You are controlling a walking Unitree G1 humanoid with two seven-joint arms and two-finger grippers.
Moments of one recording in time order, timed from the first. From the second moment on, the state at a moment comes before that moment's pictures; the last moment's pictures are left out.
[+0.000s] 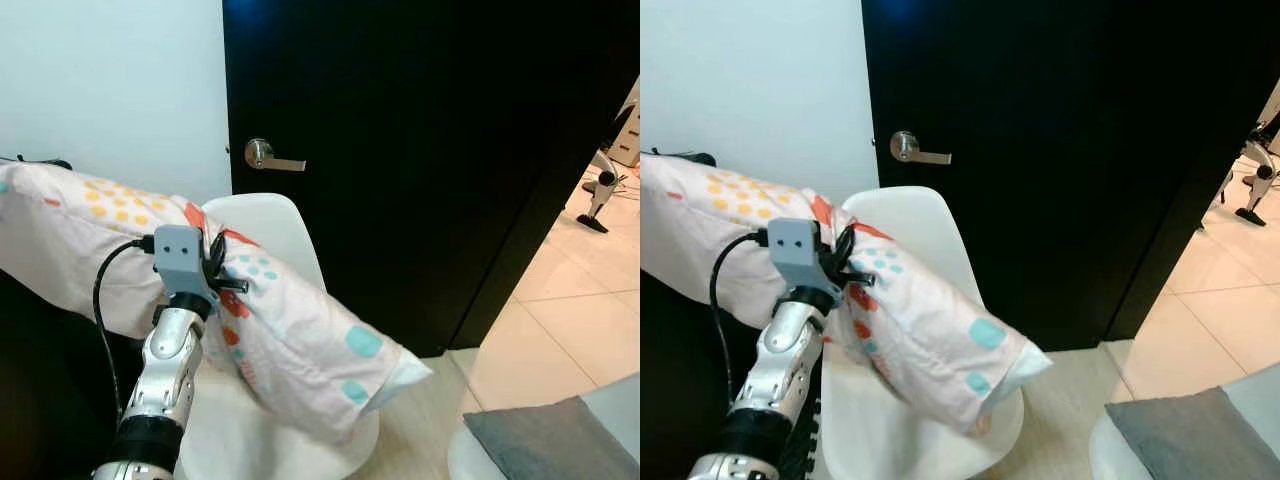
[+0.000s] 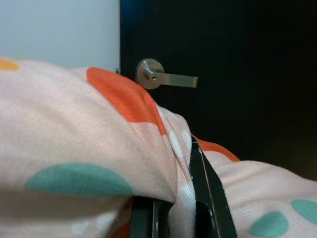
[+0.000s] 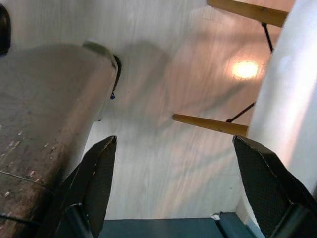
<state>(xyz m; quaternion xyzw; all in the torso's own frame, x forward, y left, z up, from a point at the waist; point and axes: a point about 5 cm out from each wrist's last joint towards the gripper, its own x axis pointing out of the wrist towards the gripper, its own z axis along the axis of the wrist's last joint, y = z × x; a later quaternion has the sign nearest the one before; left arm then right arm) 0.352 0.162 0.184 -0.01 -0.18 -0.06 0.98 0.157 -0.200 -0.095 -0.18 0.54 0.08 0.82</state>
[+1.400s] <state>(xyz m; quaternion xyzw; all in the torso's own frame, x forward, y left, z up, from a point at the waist) 0.398 0.256 0.393 -0.06 -0.27 0.19 0.94 0.169 -0.209 -0.088 -0.18 0.51 0.05 0.84</state>
